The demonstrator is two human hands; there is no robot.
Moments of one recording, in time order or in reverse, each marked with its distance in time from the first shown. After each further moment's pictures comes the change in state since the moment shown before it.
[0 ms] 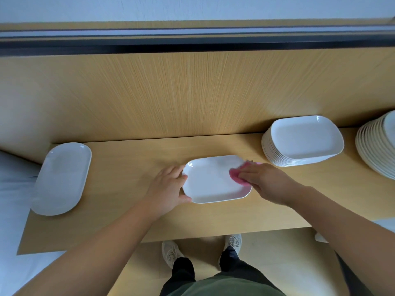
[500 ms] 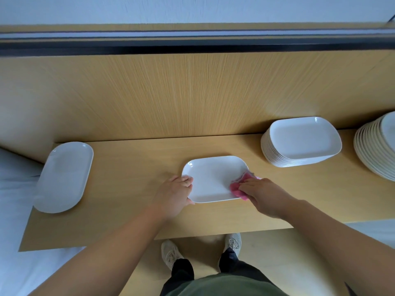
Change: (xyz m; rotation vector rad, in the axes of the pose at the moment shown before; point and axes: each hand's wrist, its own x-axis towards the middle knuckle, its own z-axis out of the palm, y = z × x) left_hand 0.001 0.013 0.019 0.080 -0.068 0.169; right_hand -0.018 -0.024 0.018 0.065 -0.175 0.188
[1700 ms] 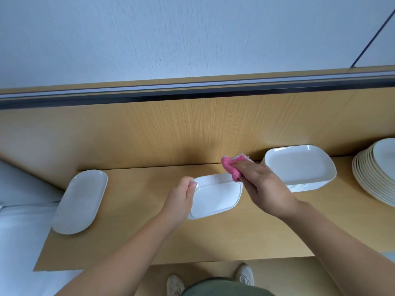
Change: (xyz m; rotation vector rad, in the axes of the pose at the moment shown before) left_hand 0.005 0.038 -0.087 -0.868 0.464 -0.494; right_hand 0.025 -0.032 -0.102 0.238 0.583 -0.271
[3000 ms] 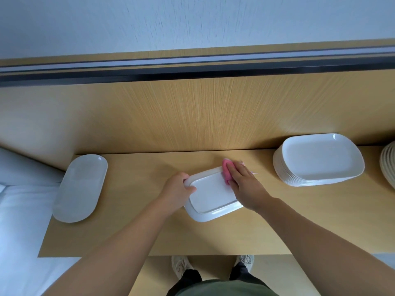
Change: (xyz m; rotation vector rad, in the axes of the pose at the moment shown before) left_hand 0.038 -0.046 -0.002 0.084 -0.183 -0.371; right_hand -0.009 0.054 0.111 -0.058 -0.383 0.555
